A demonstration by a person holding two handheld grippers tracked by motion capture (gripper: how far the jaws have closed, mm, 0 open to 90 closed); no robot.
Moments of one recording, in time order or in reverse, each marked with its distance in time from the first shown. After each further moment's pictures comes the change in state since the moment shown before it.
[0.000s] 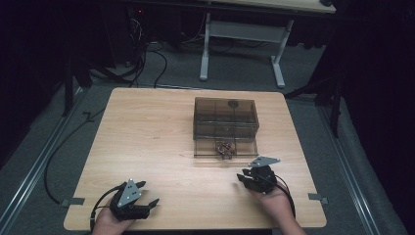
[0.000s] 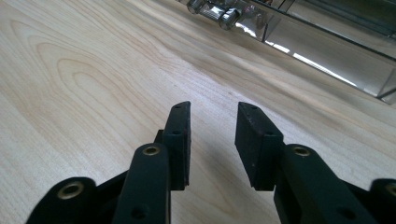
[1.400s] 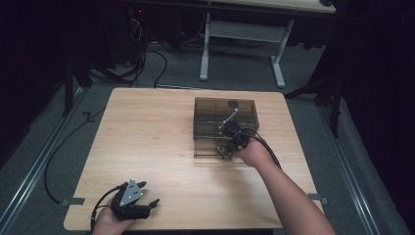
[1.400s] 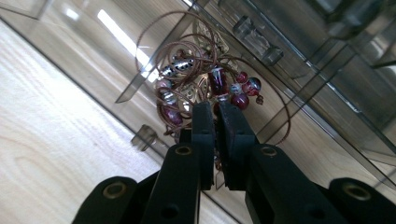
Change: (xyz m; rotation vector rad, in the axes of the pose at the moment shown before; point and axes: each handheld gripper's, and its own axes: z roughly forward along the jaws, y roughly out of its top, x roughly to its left) left arm -0.001 0.001 0.003 0.031 -0.001 0.006; right arm -0.017 0.144 0.061 0.469 -0.040 -0.080
